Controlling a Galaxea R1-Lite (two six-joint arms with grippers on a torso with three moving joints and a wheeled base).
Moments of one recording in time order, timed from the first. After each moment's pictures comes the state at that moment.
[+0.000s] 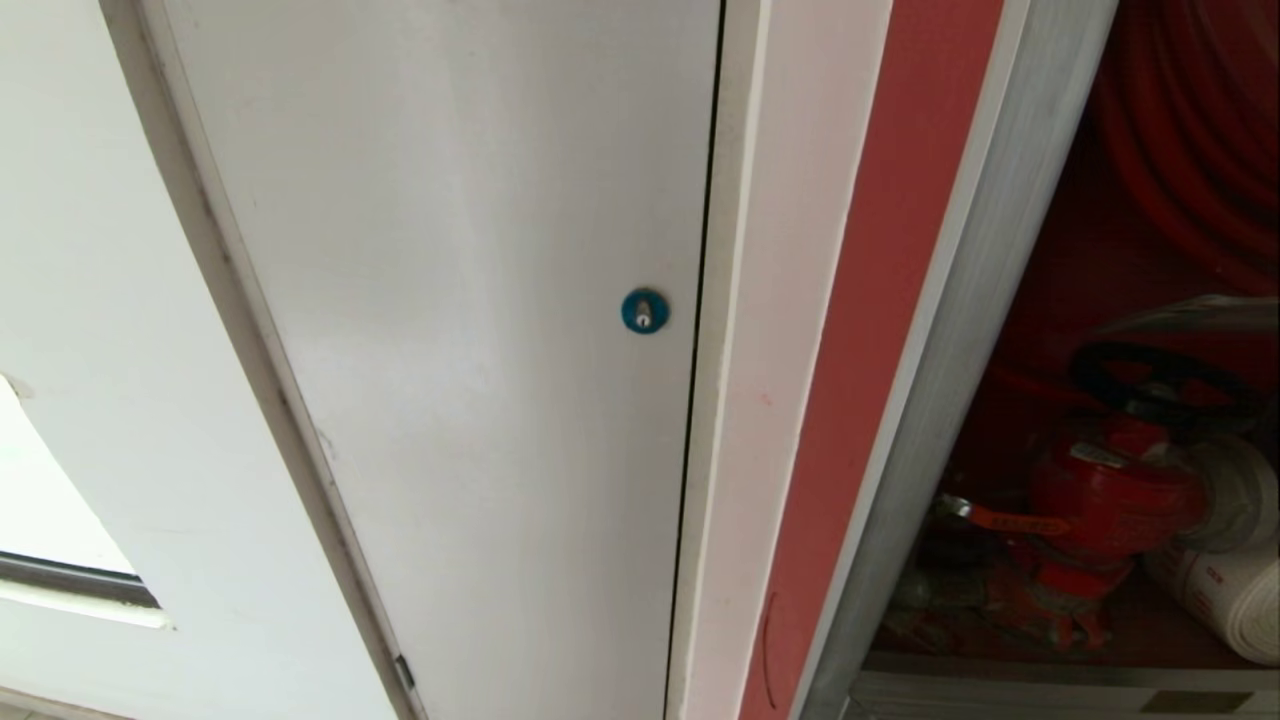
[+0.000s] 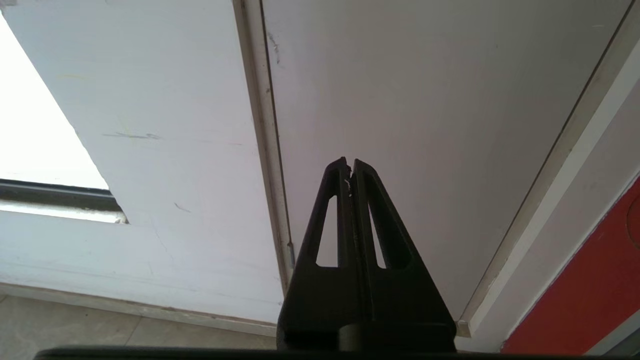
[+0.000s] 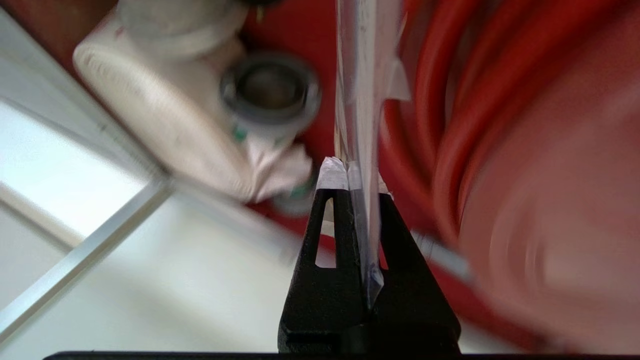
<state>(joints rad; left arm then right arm) 0.01 0.00 0.00 -0.01 0.01 0.00 -0.07 1.25 -1.61 0.87 -0.43 -1.44</state>
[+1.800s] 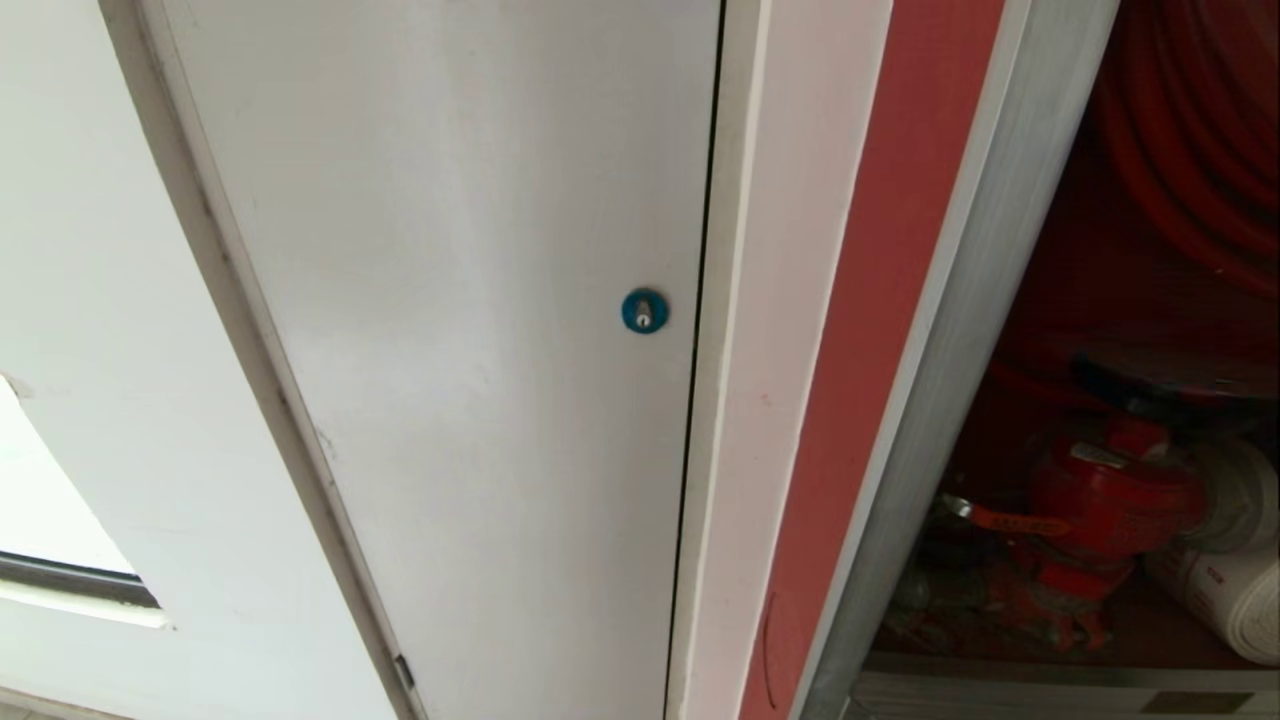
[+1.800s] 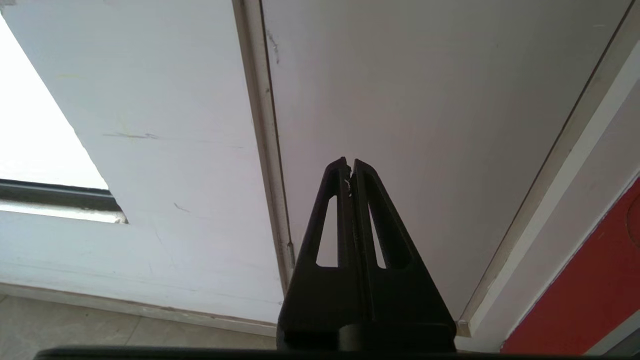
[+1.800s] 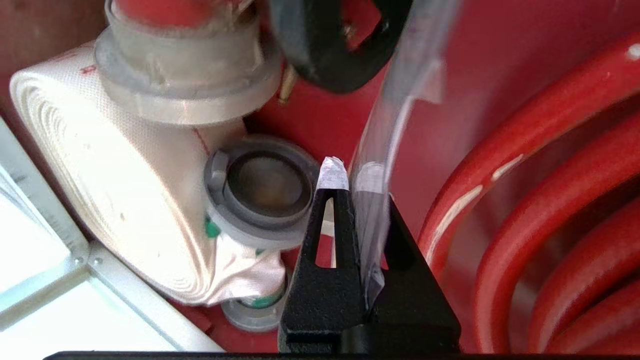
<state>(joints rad) 0.01 0.00 0.00 -0.01 0.01 0.00 -0.50 1.32 -1.22 0.39 0.17 -1.91</state>
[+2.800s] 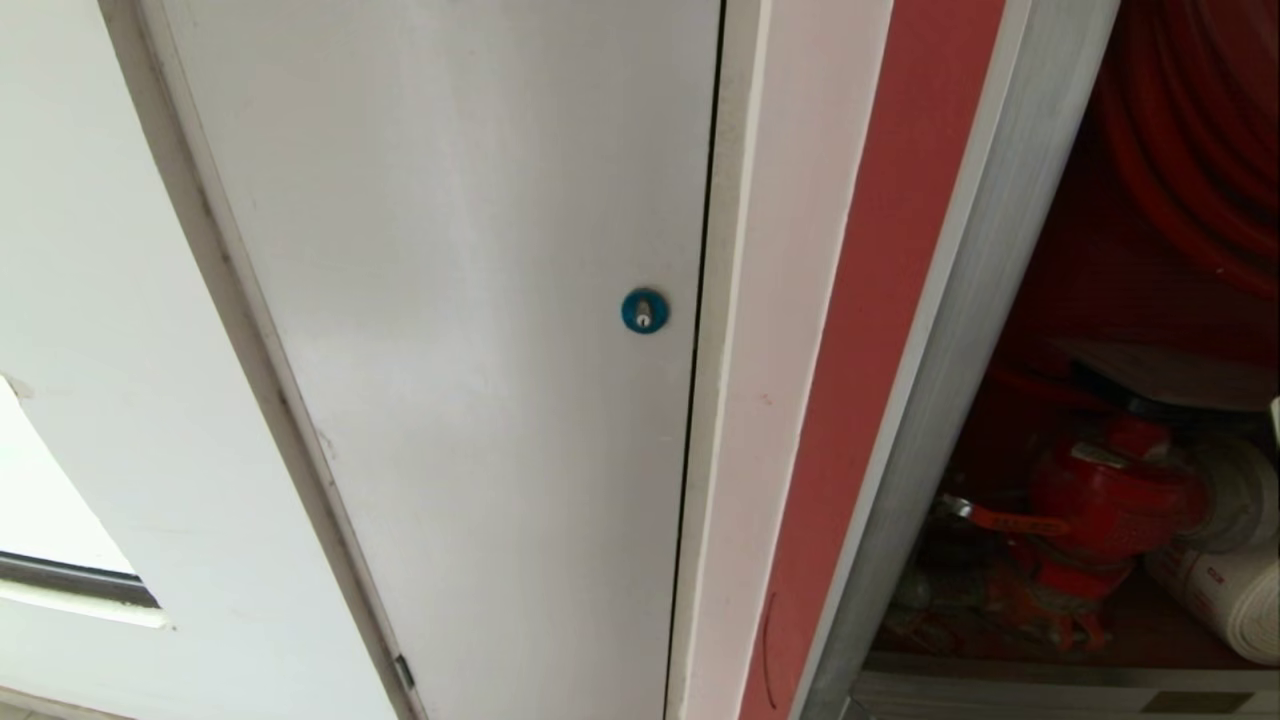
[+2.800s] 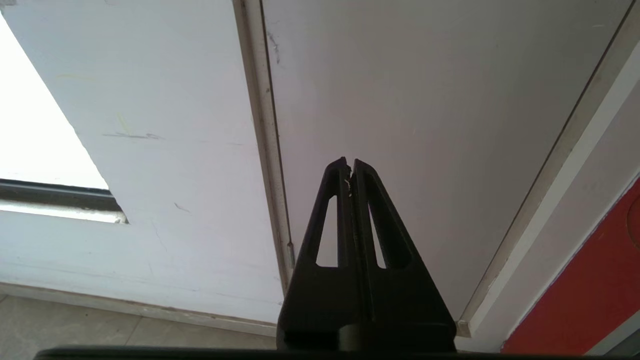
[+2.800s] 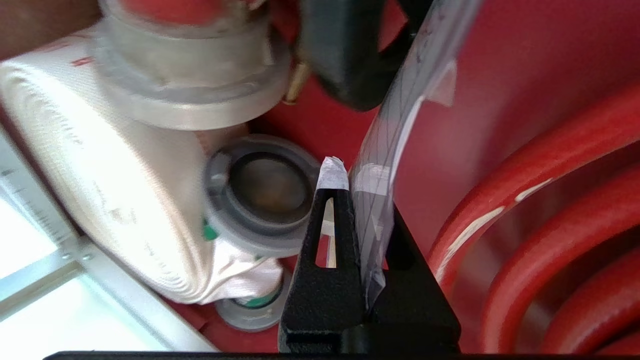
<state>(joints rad) 0.01 0.00 0.00 -0.01 0.01 0.00 -0.47 1.34 -1.16 0.34 0.13 -1.94</state>
